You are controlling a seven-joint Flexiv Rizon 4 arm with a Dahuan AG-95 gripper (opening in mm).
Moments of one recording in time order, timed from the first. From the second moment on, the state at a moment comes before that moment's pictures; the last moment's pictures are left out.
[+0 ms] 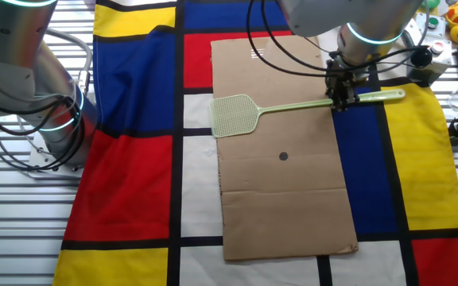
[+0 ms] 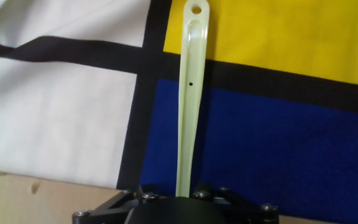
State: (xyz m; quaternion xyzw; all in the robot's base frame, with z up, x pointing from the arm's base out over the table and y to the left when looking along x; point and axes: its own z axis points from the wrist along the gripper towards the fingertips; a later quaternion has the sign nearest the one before) arm 0.619 0.091 0.012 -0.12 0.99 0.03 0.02
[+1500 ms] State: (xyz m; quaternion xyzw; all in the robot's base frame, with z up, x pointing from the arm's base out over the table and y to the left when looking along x) arm 0.618 0.088 0.012 -0.16 0.99 0.01 -0.01
